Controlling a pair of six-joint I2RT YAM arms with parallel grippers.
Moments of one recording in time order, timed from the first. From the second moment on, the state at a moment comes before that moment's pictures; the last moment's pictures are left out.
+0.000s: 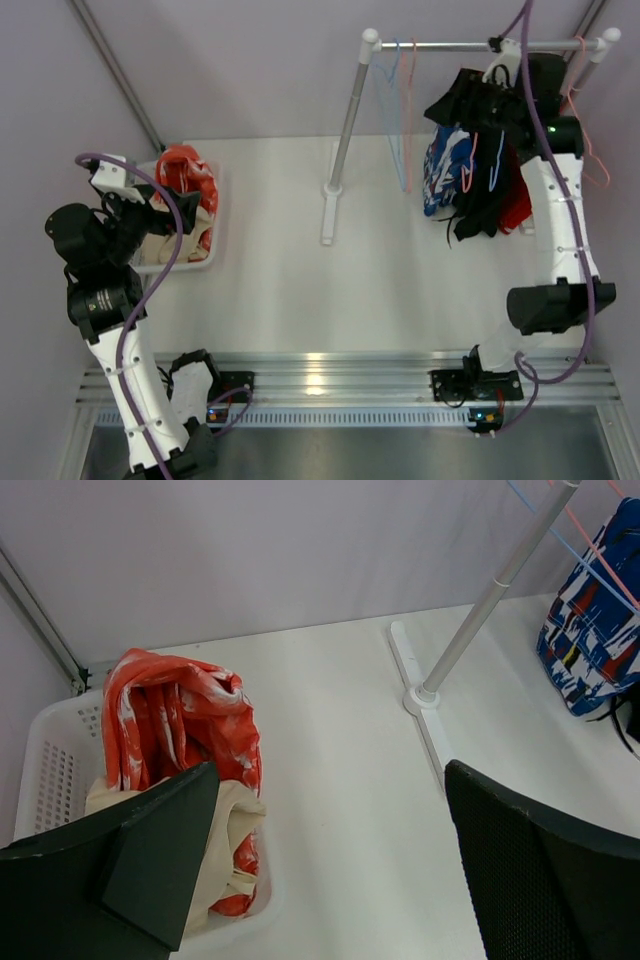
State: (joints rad) left arm 0.39 0.80 1.29 -0.55 0.66 -0.03; right arm 0.08 1.67 2.07 -0.78 -0.49 0.27
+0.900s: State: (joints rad) left arm 0.39 0.79 1.29 -0.52 0.68 -0.09; right arm -0.15 1.66 1.95 -0.71 -0.48 0.30
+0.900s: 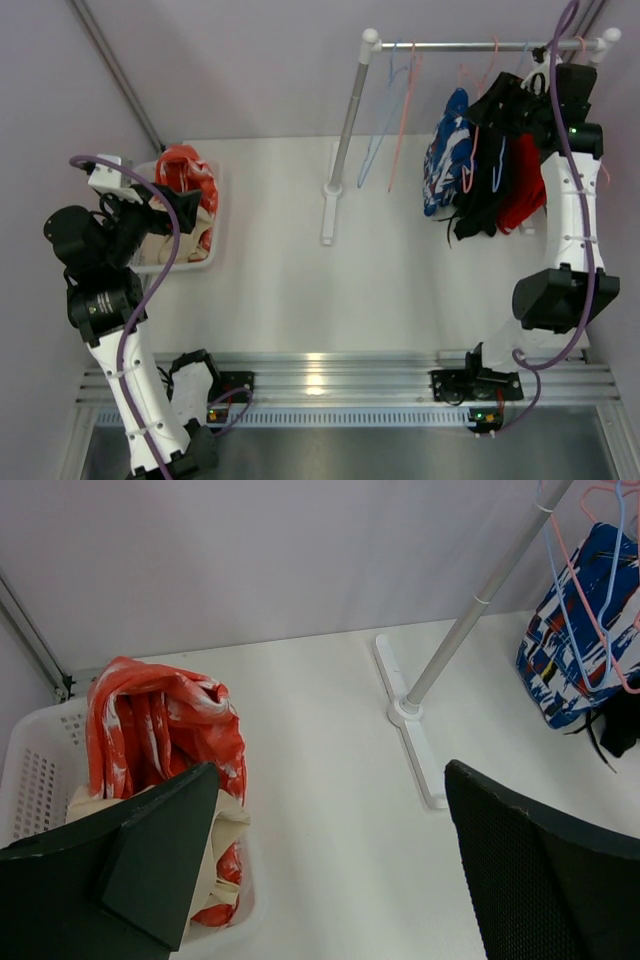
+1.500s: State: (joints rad) left arm 0.39 0.79 1.27 -0.52 0.68 -0.11; right arm -0.09 1.75 1.91 -0.54 -0.50 0.40
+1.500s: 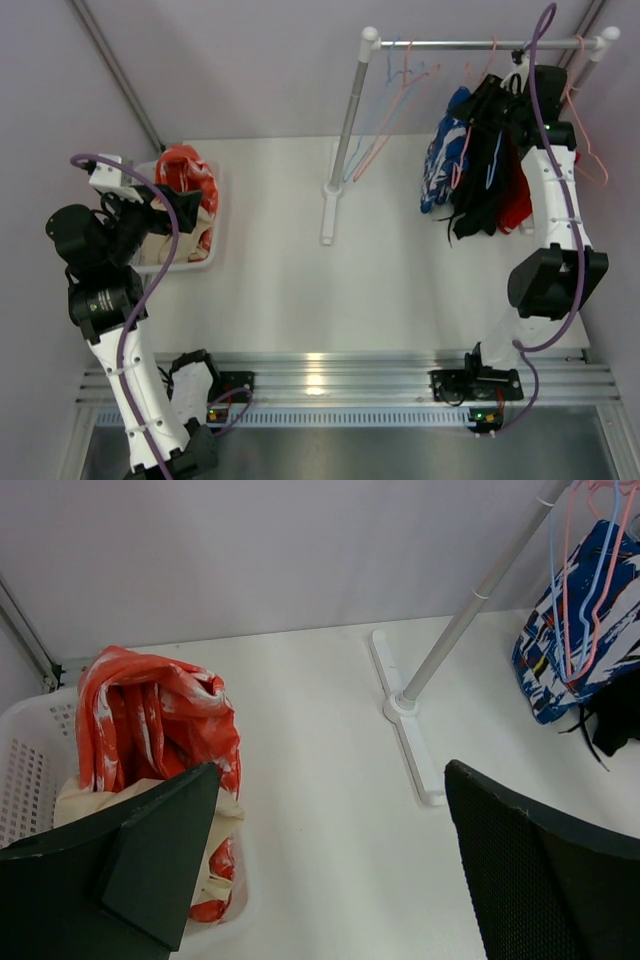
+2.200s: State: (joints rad) left arm 0.39 0.81 1.26 -0.50 0.68 -0.11; right arm -0.12 1.76 1.85 -0.36 -0.69 0.67
